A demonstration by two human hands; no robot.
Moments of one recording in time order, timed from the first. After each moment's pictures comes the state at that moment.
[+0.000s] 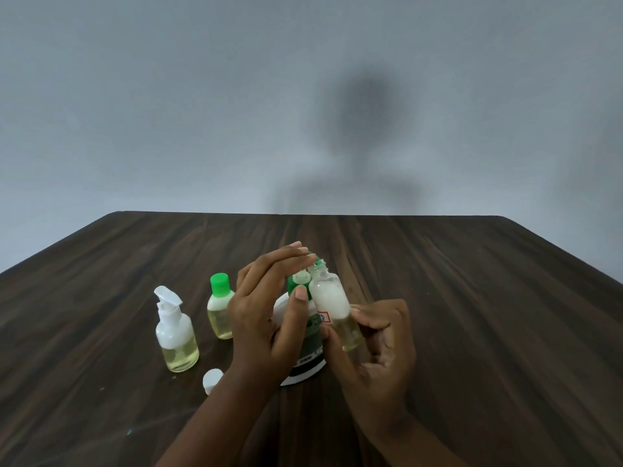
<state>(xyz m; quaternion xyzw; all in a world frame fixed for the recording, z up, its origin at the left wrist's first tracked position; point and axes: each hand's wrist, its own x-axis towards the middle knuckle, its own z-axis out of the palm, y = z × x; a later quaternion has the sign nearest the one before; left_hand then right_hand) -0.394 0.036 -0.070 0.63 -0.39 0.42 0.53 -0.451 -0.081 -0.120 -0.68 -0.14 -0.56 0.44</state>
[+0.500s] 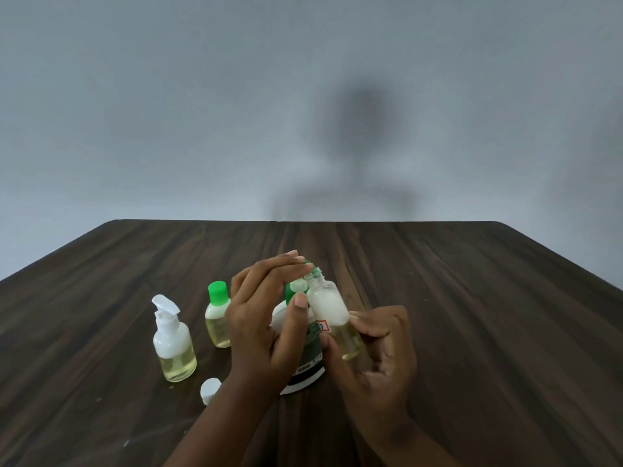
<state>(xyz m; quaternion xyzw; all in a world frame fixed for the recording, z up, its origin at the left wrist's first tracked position) -0.396 0.035 -0.066 0.63 -0.37 0.44 0.53 -0.450 -0.082 -0.117 -0.67 -0.15 -0.57 0.44</state>
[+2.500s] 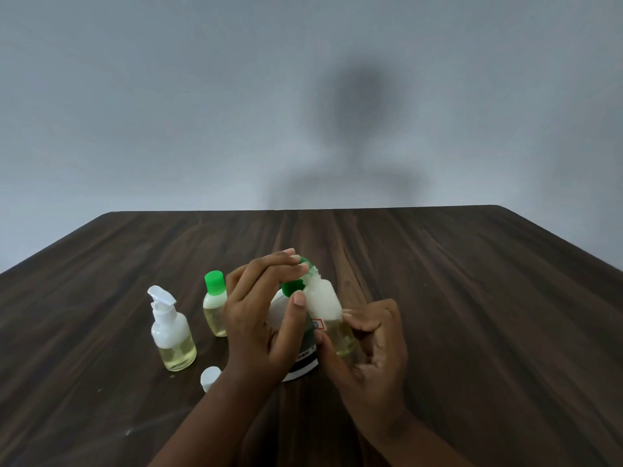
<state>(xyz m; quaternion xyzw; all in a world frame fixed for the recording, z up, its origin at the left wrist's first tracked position) -0.397 0.038 -0.072 0.63 -0.40 0.43 0.51 -0.455 -0.083 -0.128 -0.71 -0.12 -0.54 0.44</state>
